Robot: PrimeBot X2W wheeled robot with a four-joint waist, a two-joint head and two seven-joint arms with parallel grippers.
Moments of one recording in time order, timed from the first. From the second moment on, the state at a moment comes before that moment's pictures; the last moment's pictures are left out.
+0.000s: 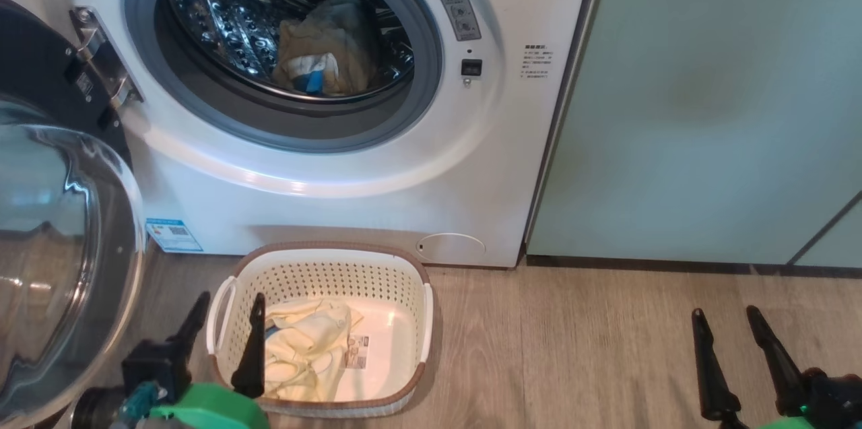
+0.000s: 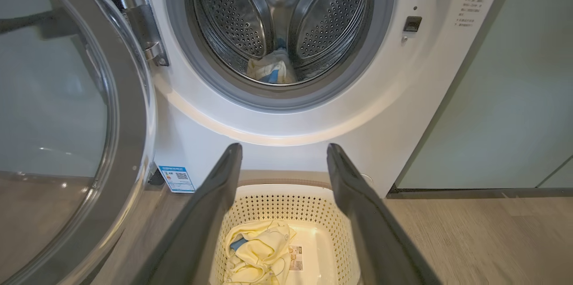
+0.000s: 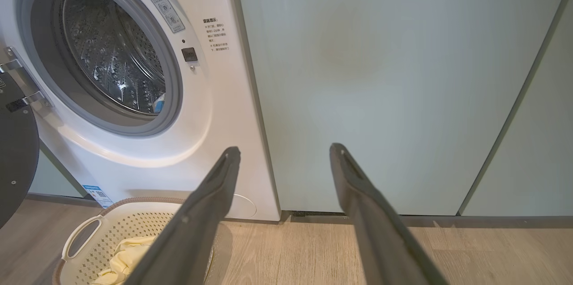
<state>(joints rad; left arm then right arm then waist) 0.11 0.47 -0.35 -0.12 -0.53 0.40 -0.24 0.18 -0.04 0.04 0.00 0.15 0.13 -0.20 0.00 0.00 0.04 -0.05</state>
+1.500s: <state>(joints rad) -0.70 0.40 -0.43 0.84 -0.62 -0.02 -0.17 -0.21 -0.04 0.10 -0.04 0.28 0.13 -0.25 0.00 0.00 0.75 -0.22</state>
